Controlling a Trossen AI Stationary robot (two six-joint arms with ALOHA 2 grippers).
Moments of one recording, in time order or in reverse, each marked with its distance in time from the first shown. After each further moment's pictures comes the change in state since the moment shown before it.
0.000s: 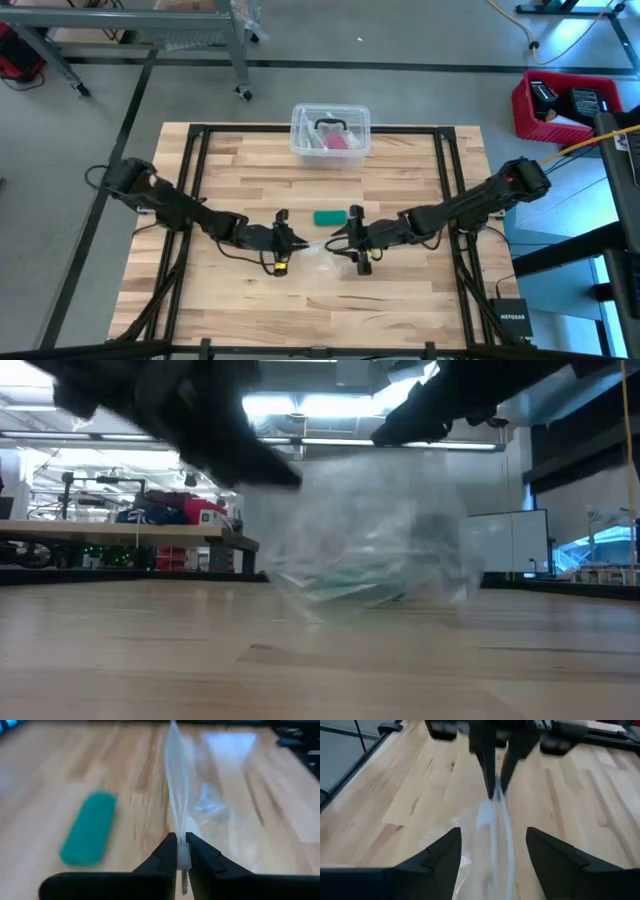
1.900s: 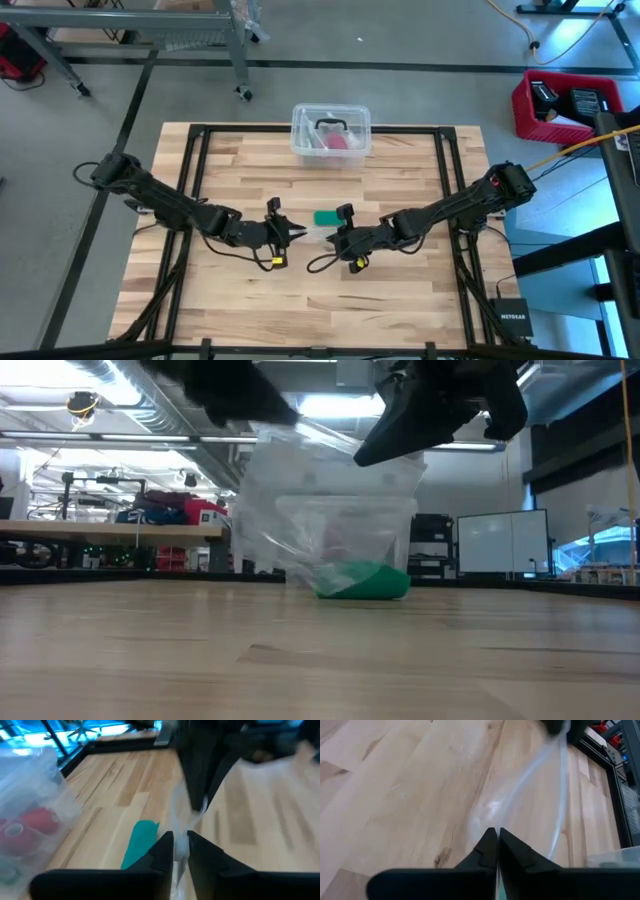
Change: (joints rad) left arm -0.039 -0.159 0.140 -0.301 -0.223 0.064; right arm 0.000 0.143 0.206 -0.257 0.131 -0.320
